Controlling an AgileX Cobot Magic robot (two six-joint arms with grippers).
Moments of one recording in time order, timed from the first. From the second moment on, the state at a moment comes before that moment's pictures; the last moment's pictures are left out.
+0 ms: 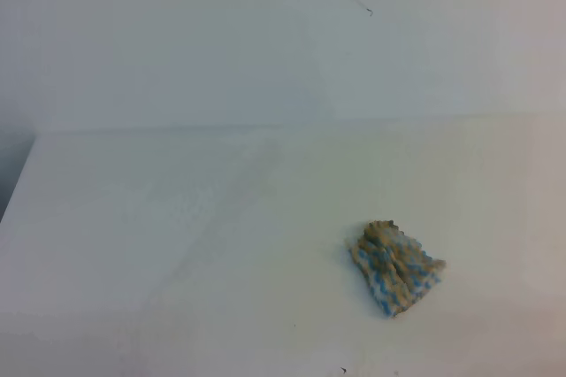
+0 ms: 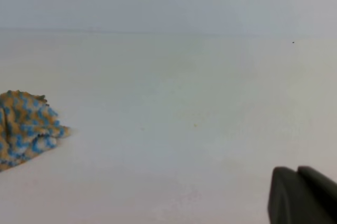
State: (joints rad) left arm 0.03 -0.03 0.04 -0.07 0.31 -0.26; right arm 0.04 -0.03 0.03 -0.11 0.31 0.05
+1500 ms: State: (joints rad) left arm 0.03 -0.03 0.04 -0.07 0.31 -0.26; right arm 0.04 -0.03 0.03 -0.11 0.31 0.05
